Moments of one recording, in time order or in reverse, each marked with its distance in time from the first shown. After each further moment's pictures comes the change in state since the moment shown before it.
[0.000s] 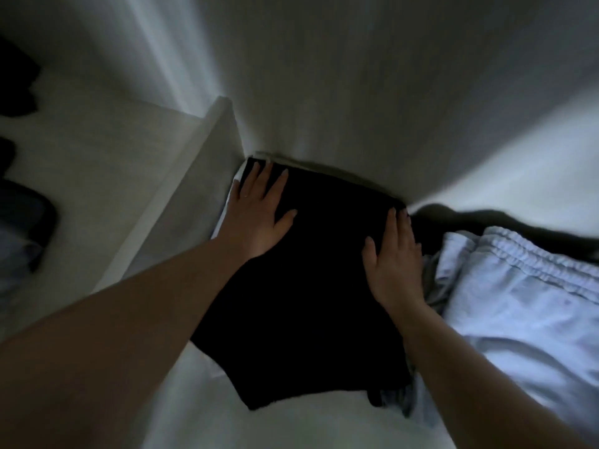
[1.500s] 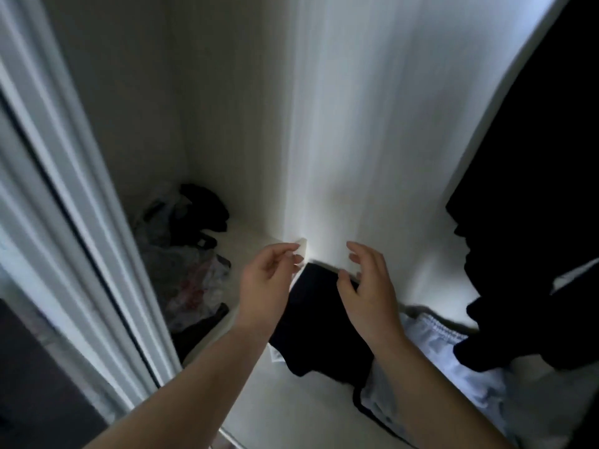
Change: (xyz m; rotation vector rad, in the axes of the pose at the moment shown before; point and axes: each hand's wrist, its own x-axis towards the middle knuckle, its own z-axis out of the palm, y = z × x) left_hand -0.318 0.162 -0.247 -1.269 0.816 -0.148; right_hand -0.247 -0.138 -0.241 0.537 0.225 -0.579
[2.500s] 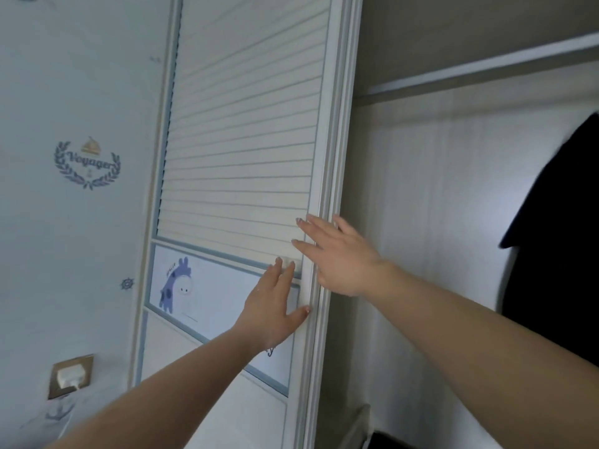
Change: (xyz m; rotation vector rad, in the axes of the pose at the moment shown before) left_hand -0.001 0.295 -0.237 1.098 -0.035 0.552; right_hand 0.030 -0.456 -0.048 -1.157 0.012 -1.032
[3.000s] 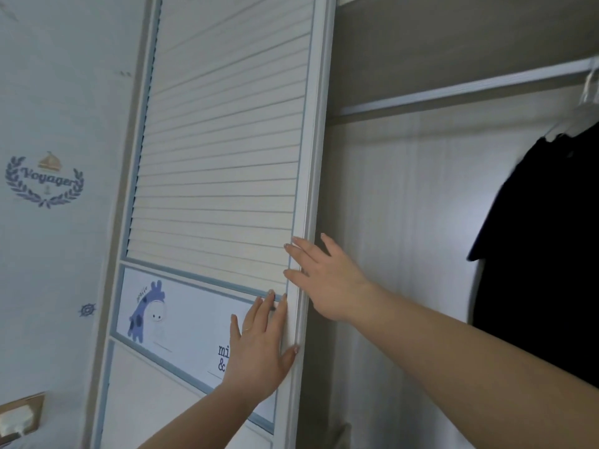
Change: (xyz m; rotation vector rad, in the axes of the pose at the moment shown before) left_hand 0.001 0.002 0.041 0.283 0.121 0.005; right_hand -0.006 0.006 -0.004 -0.219 -0.101 -0.021
